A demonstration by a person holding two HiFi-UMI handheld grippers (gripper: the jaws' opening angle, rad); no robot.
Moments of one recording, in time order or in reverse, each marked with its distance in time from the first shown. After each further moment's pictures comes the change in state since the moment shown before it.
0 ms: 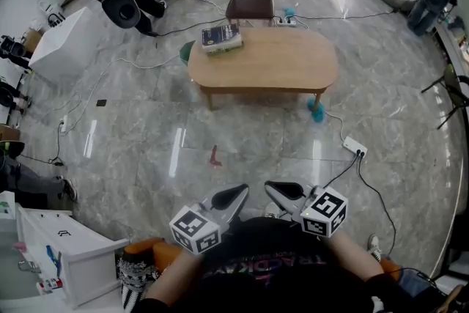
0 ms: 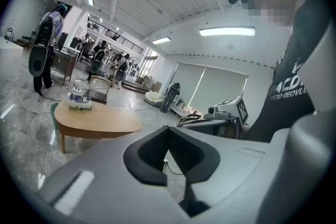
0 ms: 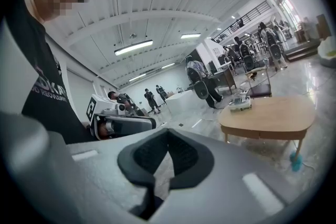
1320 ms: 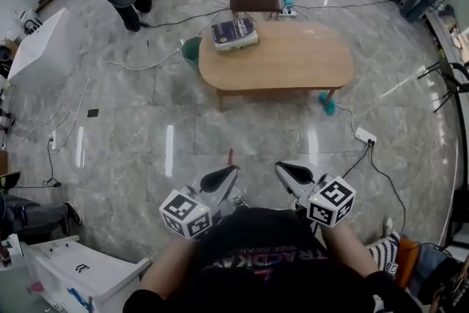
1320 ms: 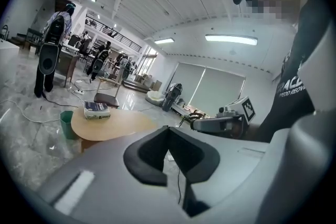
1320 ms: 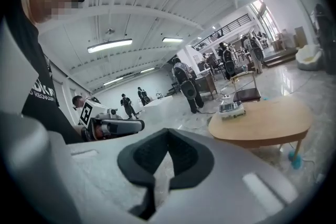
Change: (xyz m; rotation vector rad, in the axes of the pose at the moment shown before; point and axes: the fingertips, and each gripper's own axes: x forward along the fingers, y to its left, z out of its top) left arm -0.107 0.289 0.075 0.011 0.025 -0.052; right arm 0.252 -0.034 0.074 0.061 -0.071 -0.260
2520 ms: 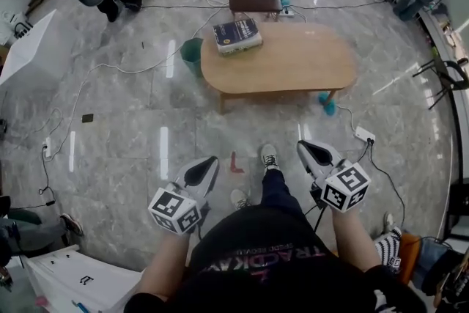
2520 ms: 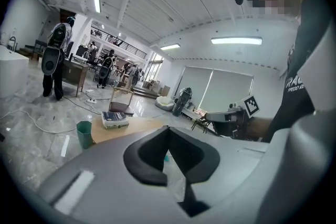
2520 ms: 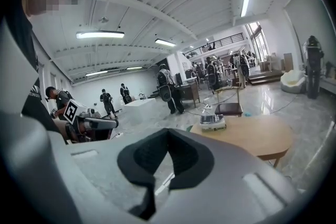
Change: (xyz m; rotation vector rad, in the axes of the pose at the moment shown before) left arm -0.054 0.113 0.027 0.040 -0.053 0.098; right arm 0.045 -0.041 0.042 -0.093 -0.038 -0.227
